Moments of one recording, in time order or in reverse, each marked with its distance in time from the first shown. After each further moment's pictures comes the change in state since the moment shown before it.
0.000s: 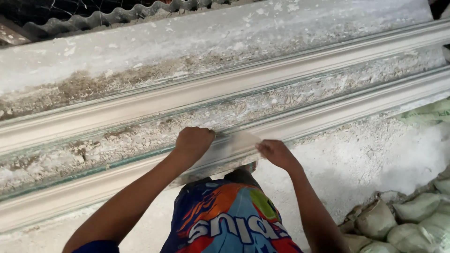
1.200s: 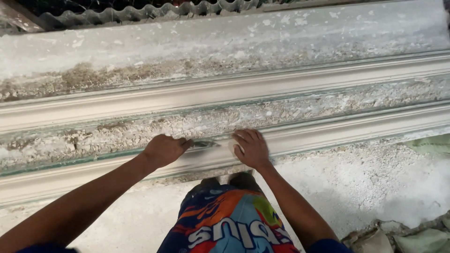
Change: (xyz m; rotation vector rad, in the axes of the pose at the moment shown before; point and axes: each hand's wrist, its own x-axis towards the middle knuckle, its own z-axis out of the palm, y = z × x) left_hand -0.027 -0.029 0.041 0.273 -0.057 0.120; right_hand 0.079 0.011 0.022 -0.583 0.668 -0.889
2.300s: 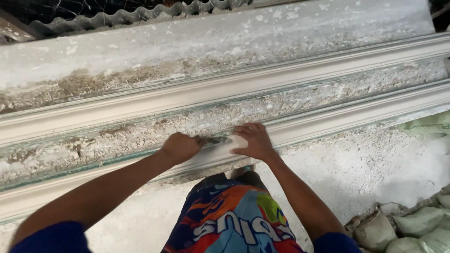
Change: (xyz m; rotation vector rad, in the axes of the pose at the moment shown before) left_hand 0.025 0.011 -0.012 -0.086 -0.082 0.074; right_hand 0.018 -0.015 -0.035 0.131 -0.546 0.238
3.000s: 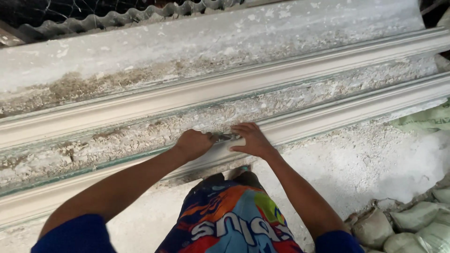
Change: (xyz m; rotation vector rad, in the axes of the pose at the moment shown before) left_hand 0.035 0.014 -0.004 -0.024 0.034 -0.007; right_hand 0.000 0.022 0.000 0.220 -0.061 -0.032
